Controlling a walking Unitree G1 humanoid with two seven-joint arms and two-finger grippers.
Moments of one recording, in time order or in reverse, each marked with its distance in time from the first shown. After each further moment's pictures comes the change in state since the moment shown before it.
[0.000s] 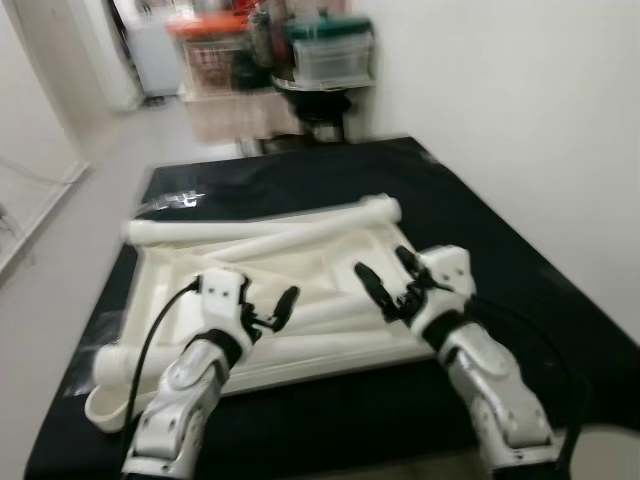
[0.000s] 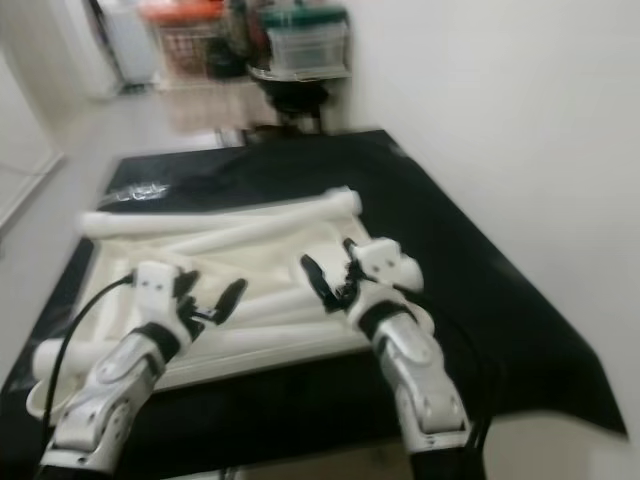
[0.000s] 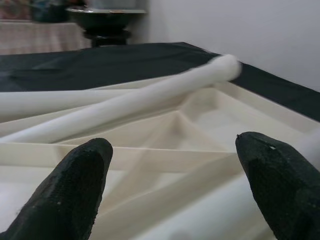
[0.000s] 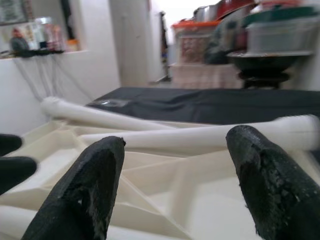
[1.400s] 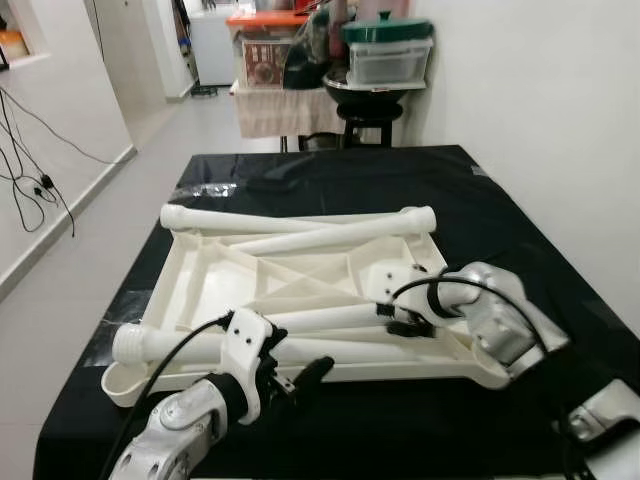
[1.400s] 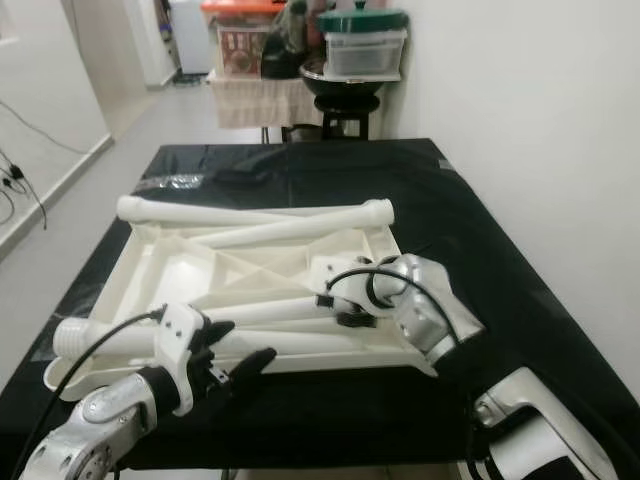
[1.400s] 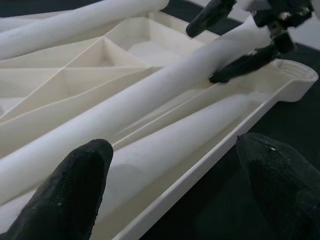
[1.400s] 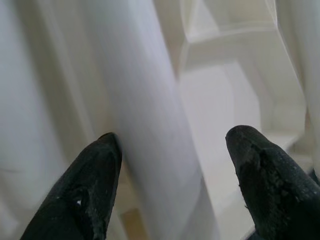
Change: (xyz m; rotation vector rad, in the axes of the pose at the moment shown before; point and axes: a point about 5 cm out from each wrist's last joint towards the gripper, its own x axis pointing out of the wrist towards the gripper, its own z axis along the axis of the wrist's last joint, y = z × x) left arm -0.035 -0.040 -0.013 0.041 0.207 -0.390; right arm 0.033 -0.056 0.013 -1.008 0.972 0.357
